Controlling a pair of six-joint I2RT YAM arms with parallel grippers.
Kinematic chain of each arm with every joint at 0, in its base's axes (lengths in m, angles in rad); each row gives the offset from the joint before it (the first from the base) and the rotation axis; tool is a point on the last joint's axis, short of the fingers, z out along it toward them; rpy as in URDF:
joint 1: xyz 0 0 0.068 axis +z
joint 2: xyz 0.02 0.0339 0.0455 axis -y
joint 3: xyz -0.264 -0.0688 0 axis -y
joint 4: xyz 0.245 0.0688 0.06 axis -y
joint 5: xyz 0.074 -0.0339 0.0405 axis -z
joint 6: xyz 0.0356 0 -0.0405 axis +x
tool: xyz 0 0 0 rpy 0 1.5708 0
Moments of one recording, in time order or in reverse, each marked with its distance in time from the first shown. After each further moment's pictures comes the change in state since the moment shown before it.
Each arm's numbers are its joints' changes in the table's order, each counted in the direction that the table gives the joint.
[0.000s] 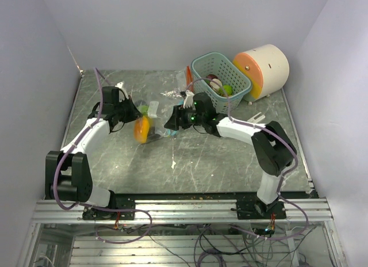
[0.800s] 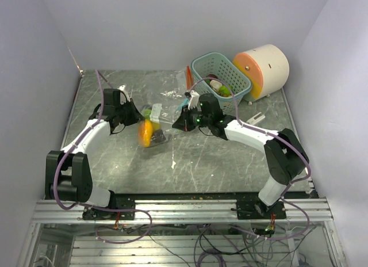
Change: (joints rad) left arm -0.005 0.000 -0.020 -0.019 0.030 -0.003; right arm 0.001 0.107 -0.051 -0.064 0.004 -0.056
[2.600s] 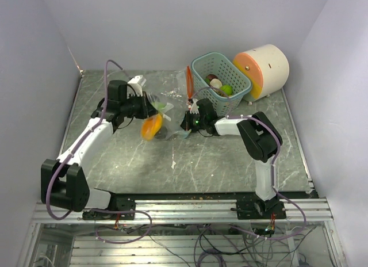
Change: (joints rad) left arm -0.100 0.049 0.093 -0.013 0.180 0.139; right arm -0.098 -0.362 0.064 0.099 0.018 0.098
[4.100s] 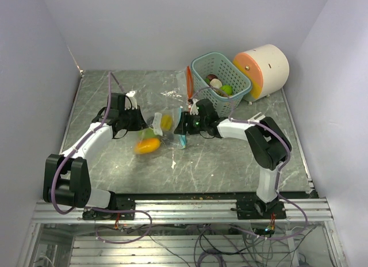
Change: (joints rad) left arm 0.038 -0.008 -0.133 -0.051 -0.150 0.061; right arm 0.039 0.150 -0.055 -0.092 0.059 -0.005
